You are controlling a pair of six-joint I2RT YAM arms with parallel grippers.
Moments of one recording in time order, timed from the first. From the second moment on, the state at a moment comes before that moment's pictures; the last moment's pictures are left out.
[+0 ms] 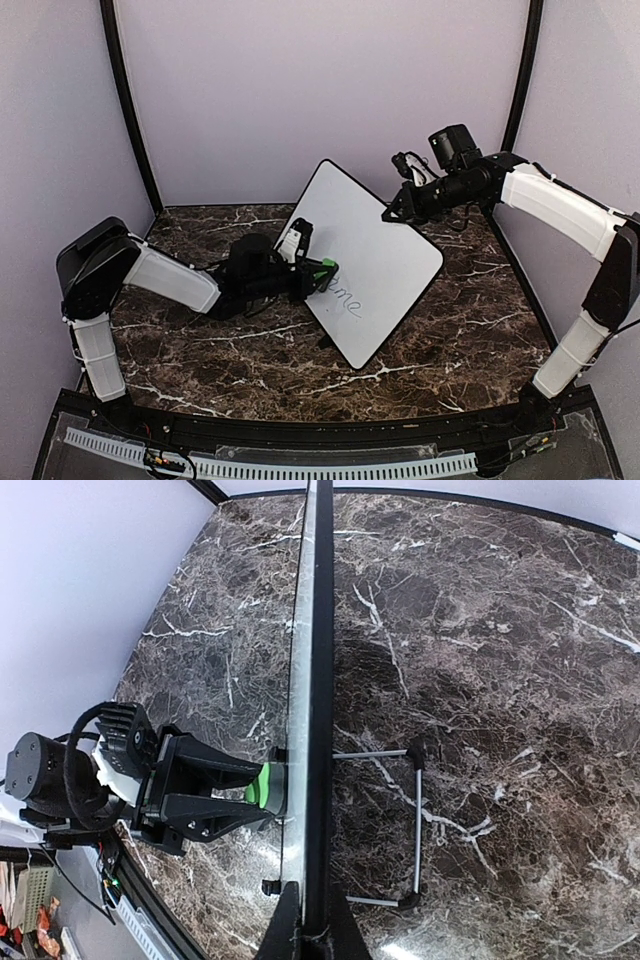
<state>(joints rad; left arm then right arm) -0.80 1.89 0.93 0.69 0.19 -0.25 0.53 1.61 1.54 -0.72 -0.43 0.29</state>
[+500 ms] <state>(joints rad) -0.85 1.89 0.73 0.80 0.19 -0.27 0.53 1.62 1.54 -0.72 -0.44 0.29</state>
